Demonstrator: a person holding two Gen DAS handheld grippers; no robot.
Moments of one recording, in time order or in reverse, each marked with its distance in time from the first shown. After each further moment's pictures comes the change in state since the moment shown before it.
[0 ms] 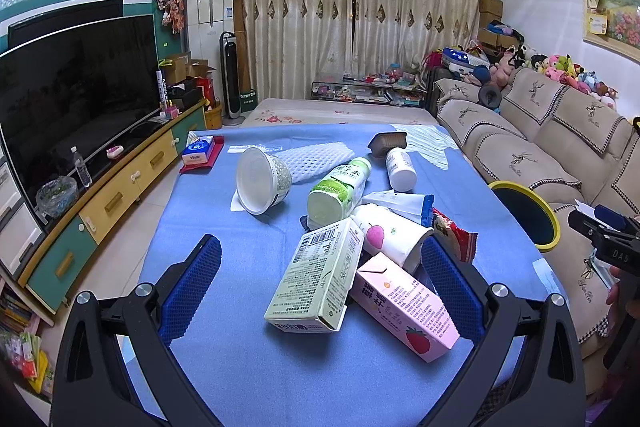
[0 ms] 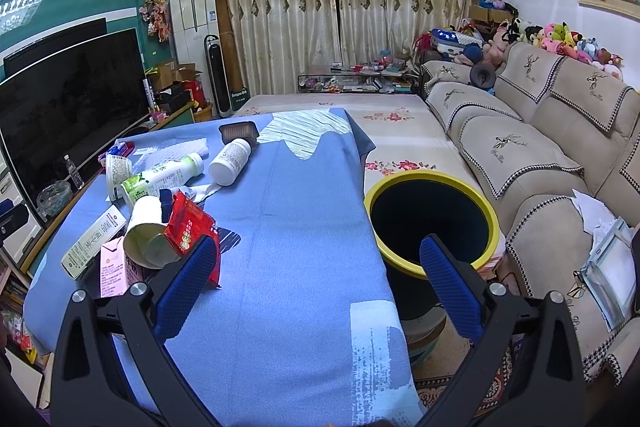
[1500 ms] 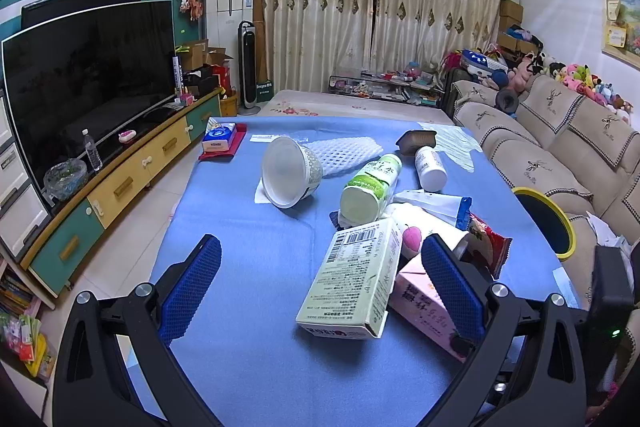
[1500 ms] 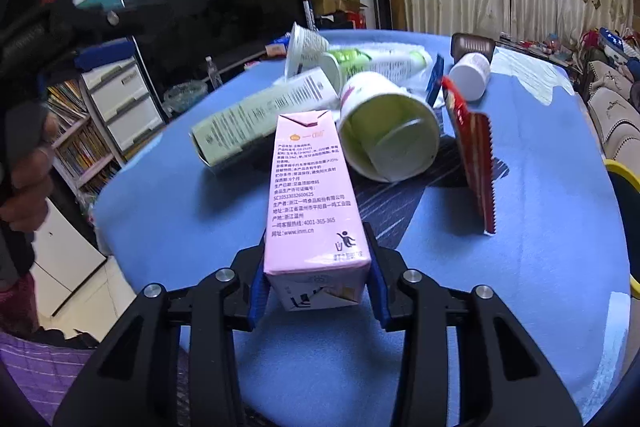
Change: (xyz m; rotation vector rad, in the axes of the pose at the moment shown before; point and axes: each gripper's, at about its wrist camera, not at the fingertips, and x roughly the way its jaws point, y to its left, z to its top) left arm 0.021 0.032 -0.001 -0.056 0.032 0.042; right arm 0.056 0.141 -0.065 -0.278 0.202 0.539
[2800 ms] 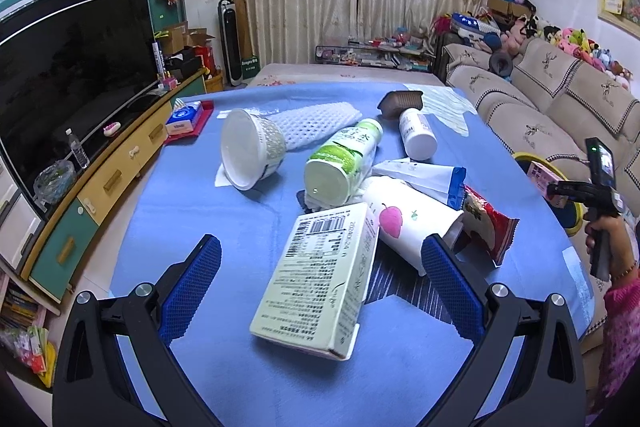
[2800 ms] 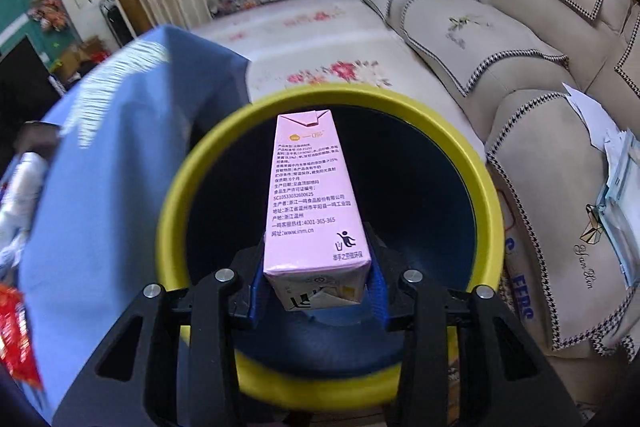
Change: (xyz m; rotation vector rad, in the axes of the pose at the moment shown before) left arm 0.061 -0.045 0.000 0.074 0.118 -0.013; right arm -0.007 -0.378 -0.005 0.644 0.119 -0.618
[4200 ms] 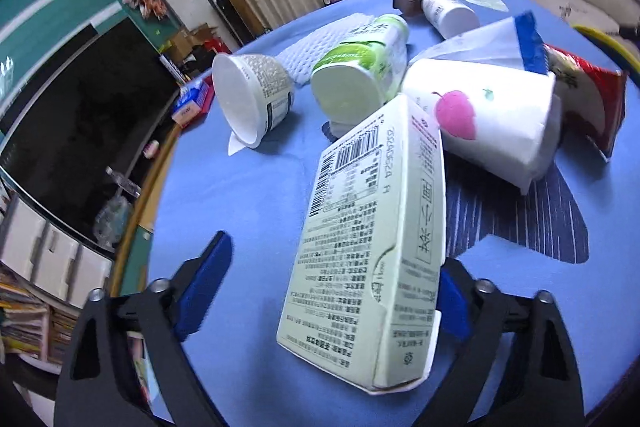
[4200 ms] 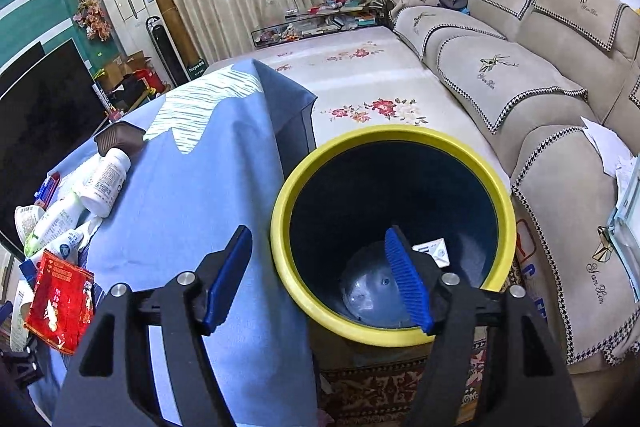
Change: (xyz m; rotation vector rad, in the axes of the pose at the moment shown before) left arm 0.096 -0.022 -0.027 0.280 0.194 0.226; right arm -0.093 0.035 -0.029 -0.053 -0.149 0.149
